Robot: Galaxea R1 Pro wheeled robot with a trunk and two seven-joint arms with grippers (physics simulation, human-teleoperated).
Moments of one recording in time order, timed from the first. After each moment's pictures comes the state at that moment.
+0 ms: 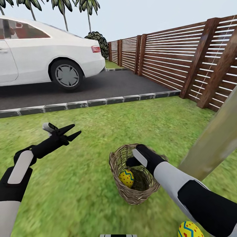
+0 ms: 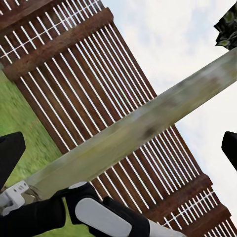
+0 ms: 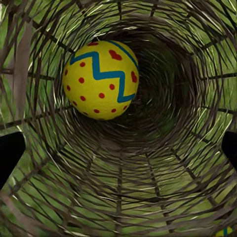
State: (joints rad) left arm -0.64 0.29 0.12 -1.31 1.15 0.97 -0.77; right arm -1.08 0.13 0.63 -0.39 -0.75 0.86 -0.33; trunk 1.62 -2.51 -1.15
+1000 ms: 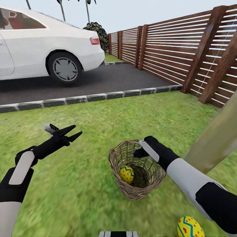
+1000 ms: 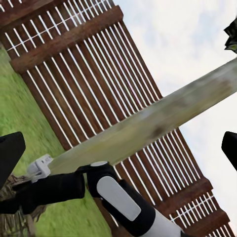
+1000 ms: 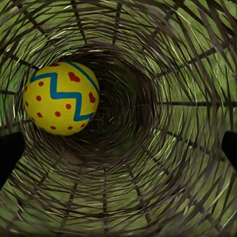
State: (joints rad) left arm -0.63 0.28 0.11 -1.31 1.15 0.97 -0.77; right arm -1.08 -0.03 0.68 -0.67 -0.74 0.99 -0.33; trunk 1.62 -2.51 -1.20
